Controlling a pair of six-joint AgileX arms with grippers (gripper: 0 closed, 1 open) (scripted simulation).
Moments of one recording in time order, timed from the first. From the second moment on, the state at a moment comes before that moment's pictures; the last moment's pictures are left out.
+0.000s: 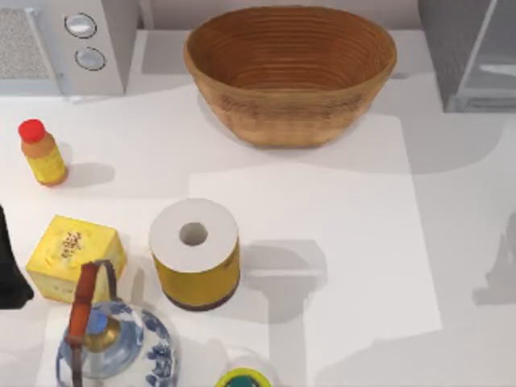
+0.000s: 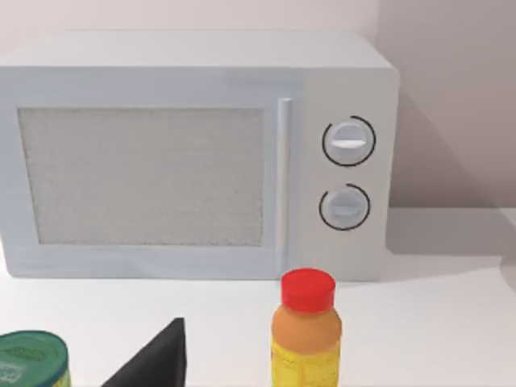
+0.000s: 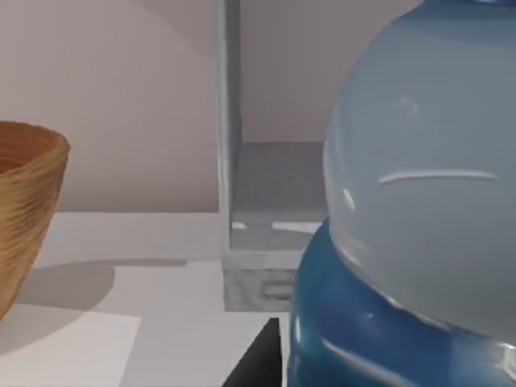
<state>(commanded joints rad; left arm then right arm) 0.00 0.00 0.00 0.00 0.00 0.00 0.02 0.03 0.01 0.03 0.02 0.00</state>
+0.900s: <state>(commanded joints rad) 0.00 0.00 0.00 0.00 0.00 0.00 0.67 1.27 0.23 0.98 0.68 0.03</state>
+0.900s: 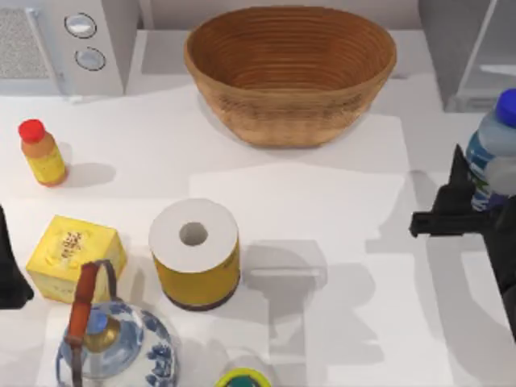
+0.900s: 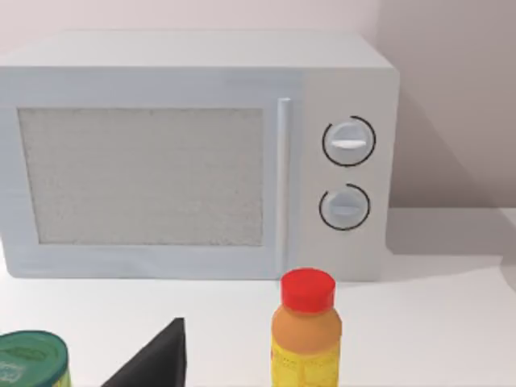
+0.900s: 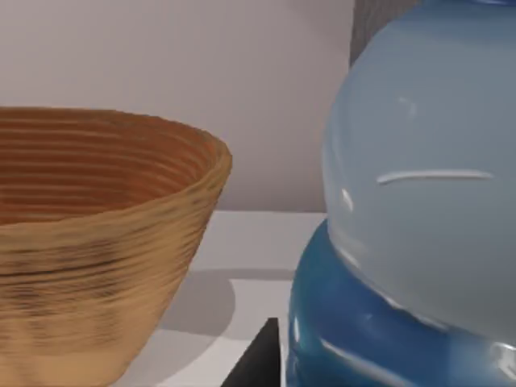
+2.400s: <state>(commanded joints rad) 0.00 0.00 0.00 0.00 0.00 0.00 0.80 2.07 0.48 1.56 0.83 0.02</state>
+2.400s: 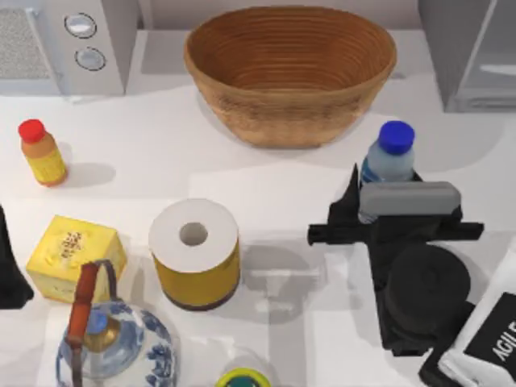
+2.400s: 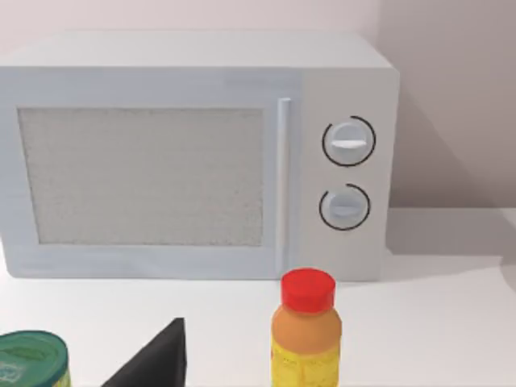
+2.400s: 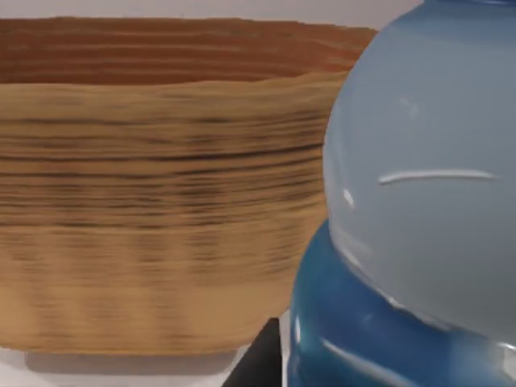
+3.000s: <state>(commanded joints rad) 0.00 0.00 0.00 0.00 0.00 0.00 0.80 2.07 0.48 1.56 0.82 0.02</state>
